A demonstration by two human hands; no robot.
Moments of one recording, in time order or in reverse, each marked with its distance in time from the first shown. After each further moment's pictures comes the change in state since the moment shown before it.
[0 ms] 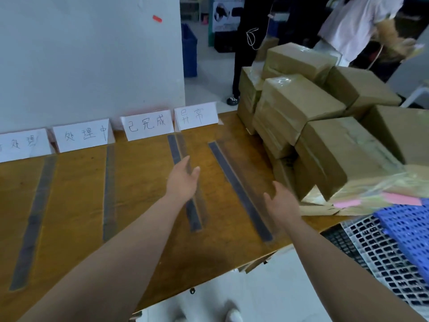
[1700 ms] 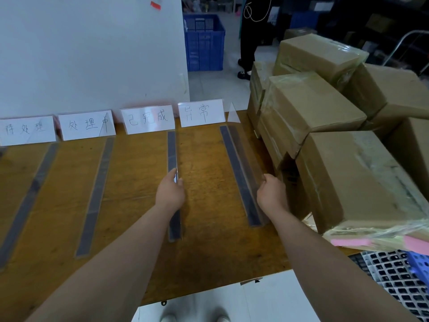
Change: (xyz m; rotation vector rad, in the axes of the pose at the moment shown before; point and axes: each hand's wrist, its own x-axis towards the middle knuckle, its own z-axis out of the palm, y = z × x) left_hand 0.016 0.007 0.058 -0.078 0.124 -0.302; right_hand 0.086 -0.005 -0.016 0.226 -0.036 -0.058
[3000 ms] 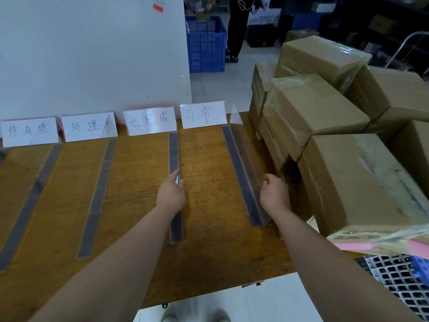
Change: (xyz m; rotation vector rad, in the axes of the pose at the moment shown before) left_hand 0.002 0.000 -0.002 -0.015 -0.002 -0.004; right_hand 0.017 0.010 0.008 0.064 -0.006 -0.019
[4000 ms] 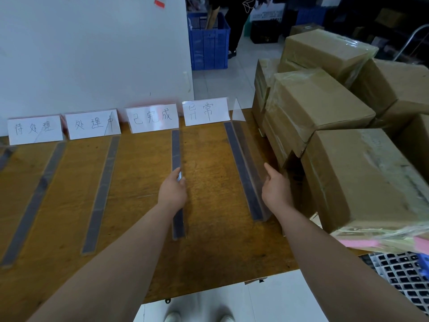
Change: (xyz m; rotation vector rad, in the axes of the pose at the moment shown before) left_hand -0.002 -0.001 -0.001 0.036 0.000 0.023; right_hand 0.006 0.005 0.005 0.053 -0.015 -0.018
